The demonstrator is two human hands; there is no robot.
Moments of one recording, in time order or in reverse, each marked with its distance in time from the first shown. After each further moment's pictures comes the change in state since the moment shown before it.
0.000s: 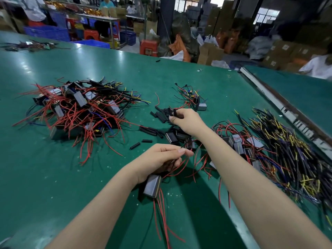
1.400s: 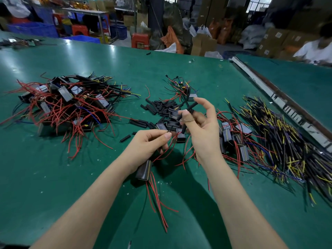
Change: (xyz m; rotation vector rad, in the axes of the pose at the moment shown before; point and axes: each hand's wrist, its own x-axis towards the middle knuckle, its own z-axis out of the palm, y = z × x) left_hand -0.002 0.004 0.010 0.205 0.291 0.169; right_hand -0.106 0.000 -0.001 0.982 0.442 -0.173
